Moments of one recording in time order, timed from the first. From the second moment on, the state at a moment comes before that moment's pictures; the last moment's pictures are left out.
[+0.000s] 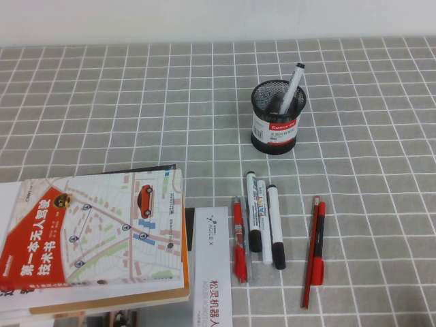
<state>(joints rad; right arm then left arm) 0.08 -0.01 0.03 0.06 0.37 0.00 -0.07 -0.01 0.02 0.00 0.39 0.07</state>
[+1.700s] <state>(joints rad) 0.08 0.41 -0.42 0.58 0.76 -0.15 -0.07 -0.01 0.02 0.00 0.39 0.07</state>
